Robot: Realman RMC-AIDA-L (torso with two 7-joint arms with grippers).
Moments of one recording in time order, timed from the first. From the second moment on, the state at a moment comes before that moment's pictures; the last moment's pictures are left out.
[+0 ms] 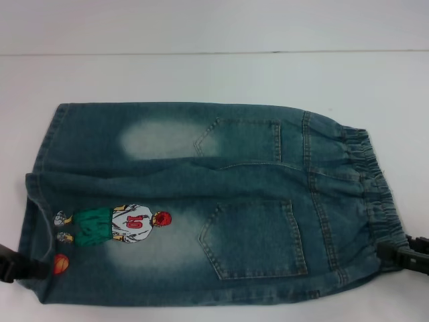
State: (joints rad) left arm -0.54 -2.03 0.42 0.91 2.79 1.79 -1.89; right arm 0.21 2.08 -0.43 -0.67 -2.17 -1.60 1.63
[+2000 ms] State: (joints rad) left arm -0.55 -2.02 0.42 0.88 2.79 1.78 -1.91; right arm 0.21 2.06 -0.45 -0.69 -2.19 -1.64 1.61
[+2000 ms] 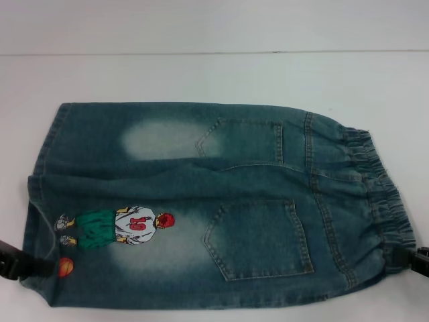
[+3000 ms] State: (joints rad) left arm -0.53 -2.01 0.37 0.90 2.80 1.78 -1.89; right arm 0.23 2.07 -0.42 -0.71 -2.19 -1.64 1.59
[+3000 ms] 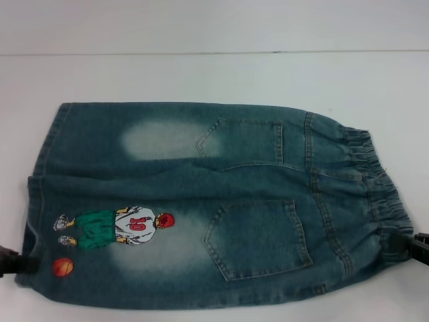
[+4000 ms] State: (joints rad) left arm -0.52 -1.97 0.23 0.94 2.67 1.82 -1.86; right arm 0.31 2.08 -0.40 -0.81 -2.10 -1.65 1.61
